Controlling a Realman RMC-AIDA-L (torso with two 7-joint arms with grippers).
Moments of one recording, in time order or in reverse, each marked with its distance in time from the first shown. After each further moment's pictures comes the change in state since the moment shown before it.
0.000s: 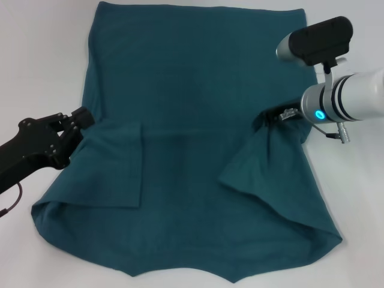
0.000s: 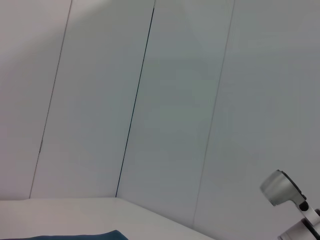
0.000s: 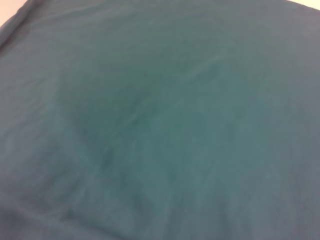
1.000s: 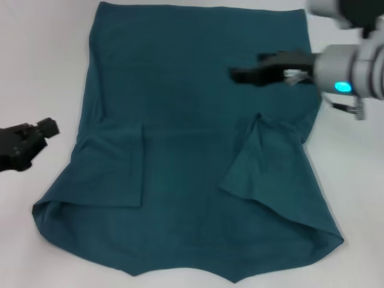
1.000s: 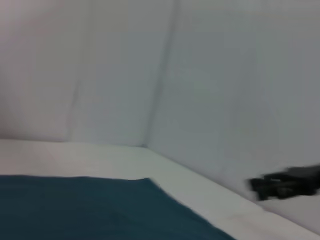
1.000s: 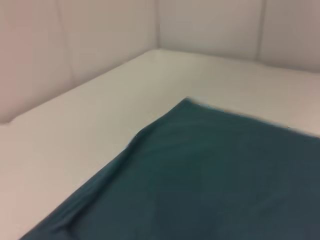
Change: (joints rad) left arm 0.047 0.054 0.006 0.139 0.094 -0.054 -0.245; right arm -0.362 0.001 -0.166 -0.696 0.309 -0.173 -0.109
